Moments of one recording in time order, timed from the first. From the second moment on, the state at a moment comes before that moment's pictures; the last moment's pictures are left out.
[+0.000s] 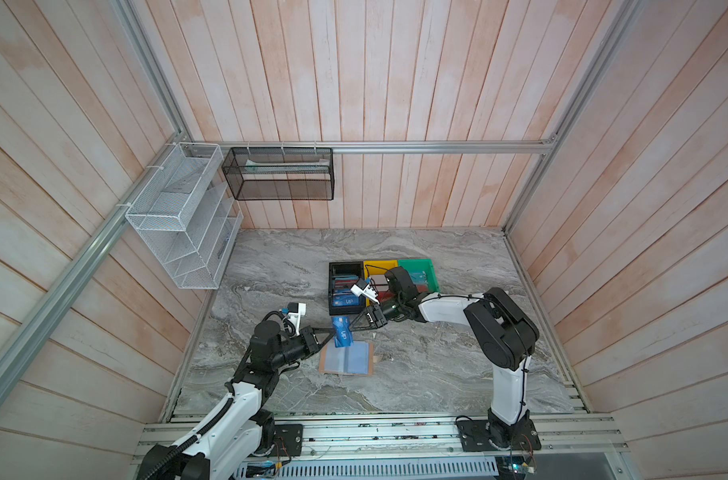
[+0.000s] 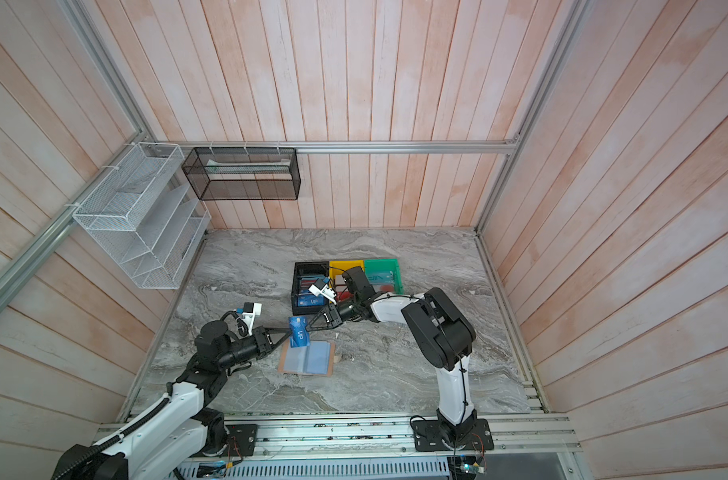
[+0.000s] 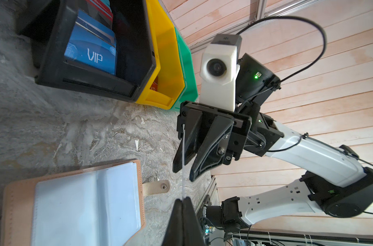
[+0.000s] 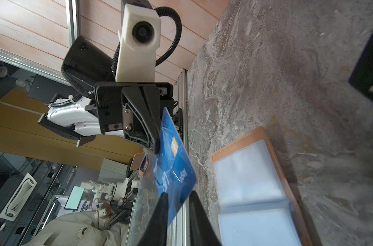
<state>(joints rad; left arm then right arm) -0.23 0.90 0.20 0.36 0.77 -0.96 0.67 1.99 1.13 0.19 -1.31 0.46</state>
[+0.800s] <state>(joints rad) -0.22 0.87 0.20 0.32 0.75 -0.94 0.68 1.99 1.07 0.39 -1.32 0.62</state>
